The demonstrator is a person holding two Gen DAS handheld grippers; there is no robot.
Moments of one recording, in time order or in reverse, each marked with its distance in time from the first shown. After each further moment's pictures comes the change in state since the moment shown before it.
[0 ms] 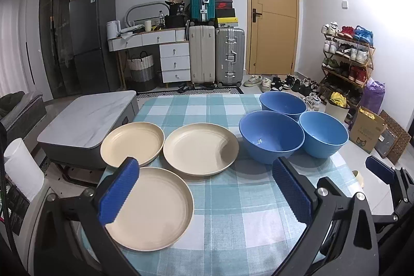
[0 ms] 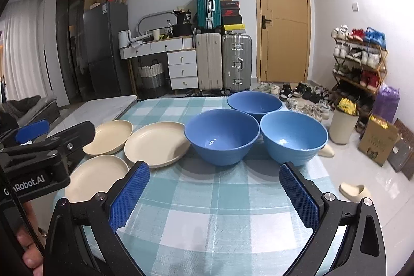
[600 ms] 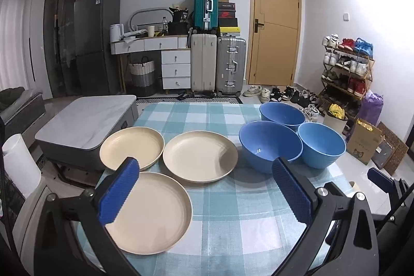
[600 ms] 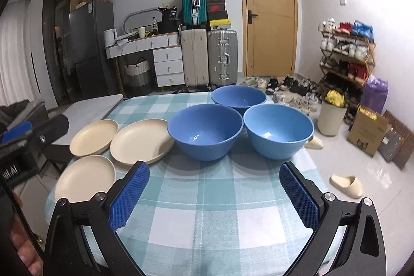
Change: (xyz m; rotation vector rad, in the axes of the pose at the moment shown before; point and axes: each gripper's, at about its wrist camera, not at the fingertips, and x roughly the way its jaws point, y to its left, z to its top) left arm -0.006 0.008 0.000 -0.044 -0.052 -0.002; right arm -0.001 -0.014 0.000 0.032 0.031 -0.080
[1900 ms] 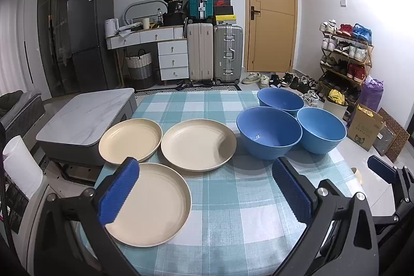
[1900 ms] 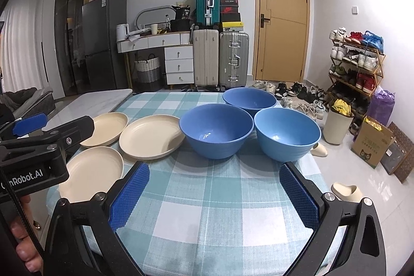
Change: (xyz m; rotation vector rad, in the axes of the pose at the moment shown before) left arm 0.001 -0.013 -0.006 0.046 0.066 -0.007; right arm -0.007 0.010 -0.005 -0.058 0.000 0.051
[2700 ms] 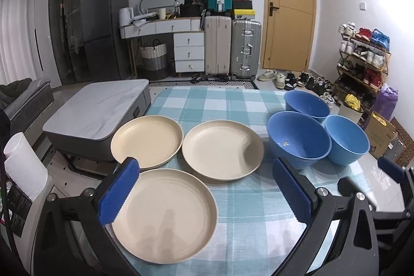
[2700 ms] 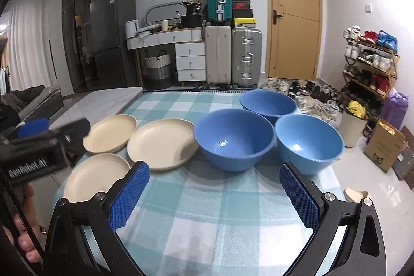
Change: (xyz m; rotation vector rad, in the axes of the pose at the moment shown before) left arm 0.044 0.047 0.018 -0.066 0.049 0.070; right arm 0.044 0.017 0.030 -0.015 0.024 0.076
